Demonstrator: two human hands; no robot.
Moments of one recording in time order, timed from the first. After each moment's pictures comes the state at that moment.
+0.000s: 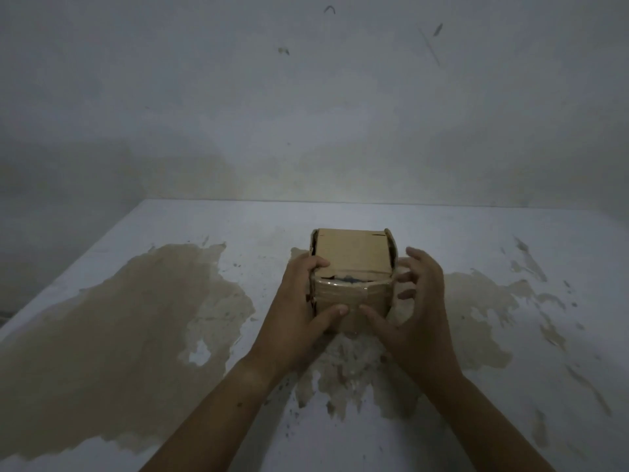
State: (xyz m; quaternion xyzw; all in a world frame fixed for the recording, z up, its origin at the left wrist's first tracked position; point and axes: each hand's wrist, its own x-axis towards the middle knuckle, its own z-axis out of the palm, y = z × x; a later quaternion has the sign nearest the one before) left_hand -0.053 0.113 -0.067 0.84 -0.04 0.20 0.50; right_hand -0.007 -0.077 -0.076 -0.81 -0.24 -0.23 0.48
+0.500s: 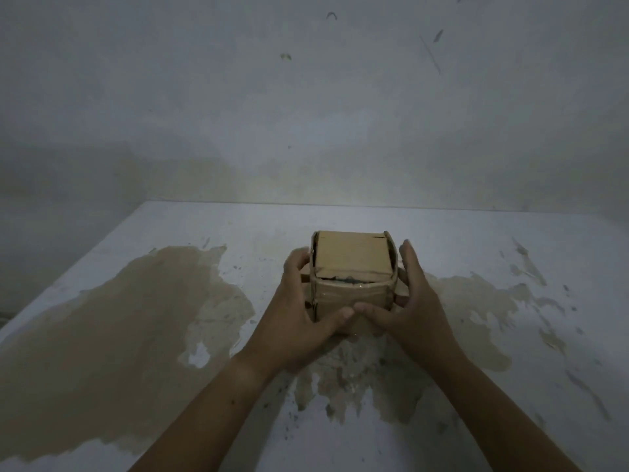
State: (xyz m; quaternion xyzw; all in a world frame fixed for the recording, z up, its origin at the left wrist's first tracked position) left_hand -0.056 0.118 -0.059 0.87 -0.04 0.16 0.47; right_hand 0.012 -0.077 -0.065 -0.80 -0.24 -0.06 0.54
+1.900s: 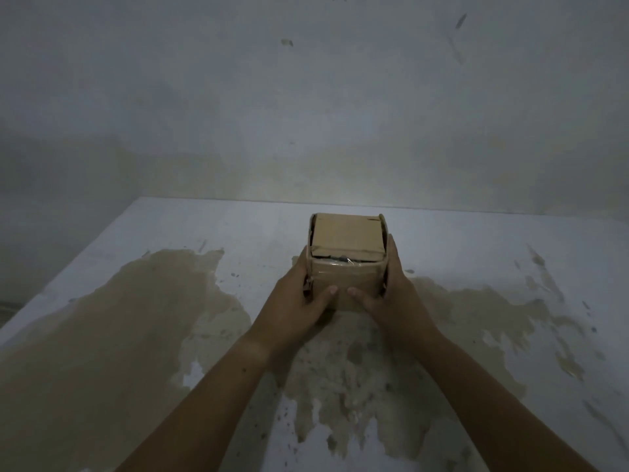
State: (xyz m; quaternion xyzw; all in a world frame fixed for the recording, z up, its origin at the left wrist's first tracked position) left_hand 0.002 0.139 -0.063 0.86 0.00 0.11 0.49; right_hand 0.078 -0.043 -0.079 -0.82 -0.24 -0.01 0.51
